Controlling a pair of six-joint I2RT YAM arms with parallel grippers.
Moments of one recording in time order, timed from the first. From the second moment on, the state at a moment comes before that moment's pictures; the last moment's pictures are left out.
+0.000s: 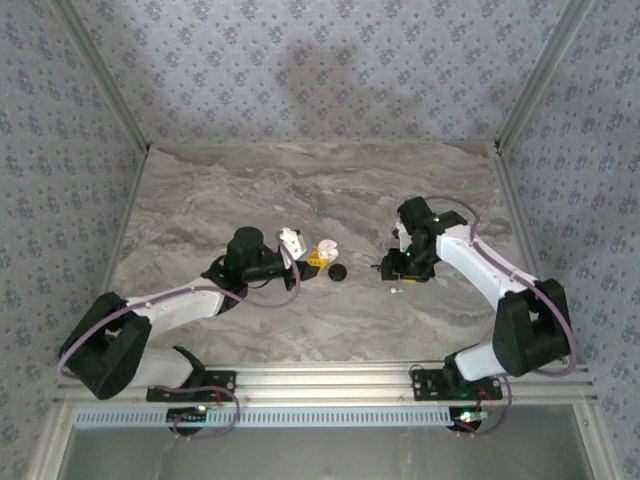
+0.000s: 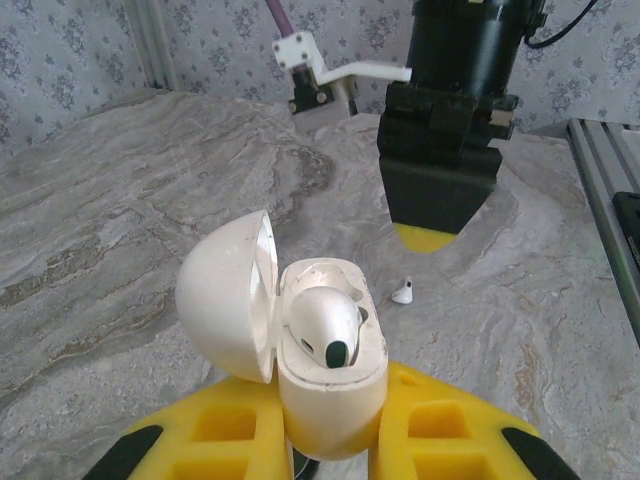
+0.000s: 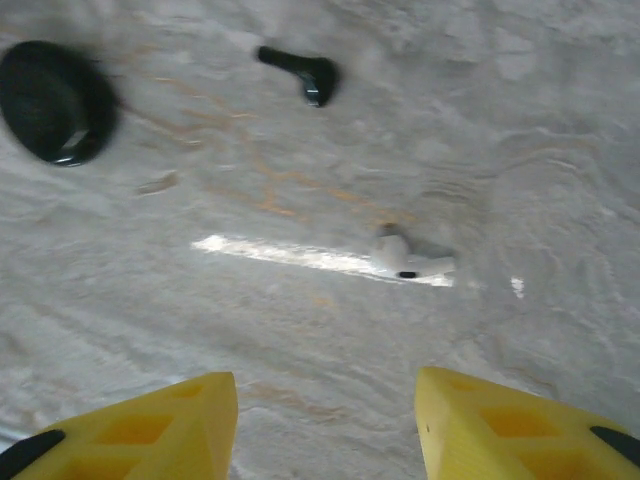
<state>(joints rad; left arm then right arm) -0.68 1.32 0.55 0.49 0.59 0.16 0.35 1.44 1.01 -1.00 -0.20 0.32</state>
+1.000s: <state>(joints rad) -0.68 1.32 0.55 0.46 0.58 0.16 0.24 1.52 0.87 -0.93 -0.23 0.33</state>
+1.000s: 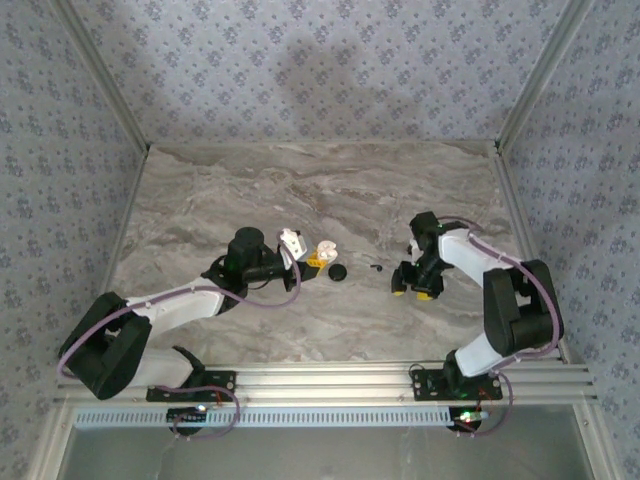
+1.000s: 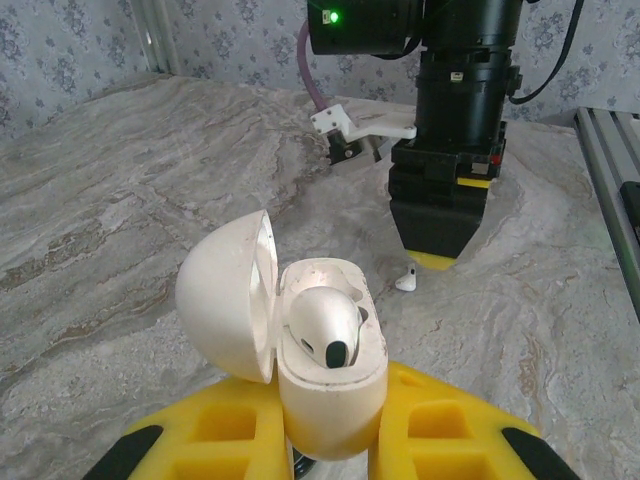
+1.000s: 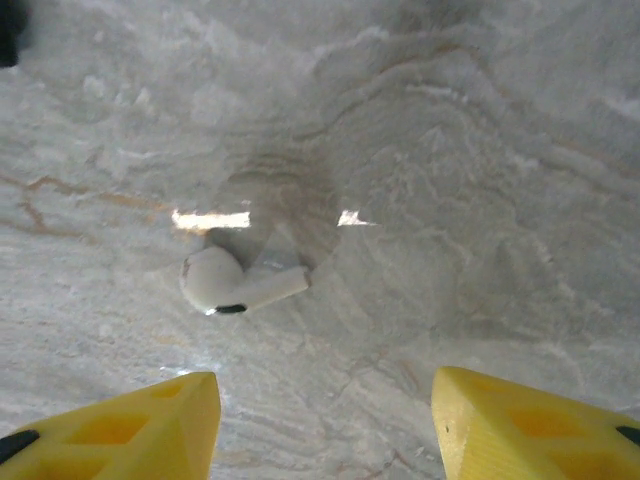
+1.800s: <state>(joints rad) -0.68 1.30 0.51 0.46 0.57 0.16 0.37 1.61 1.09 -1.10 -0.11 0.24</state>
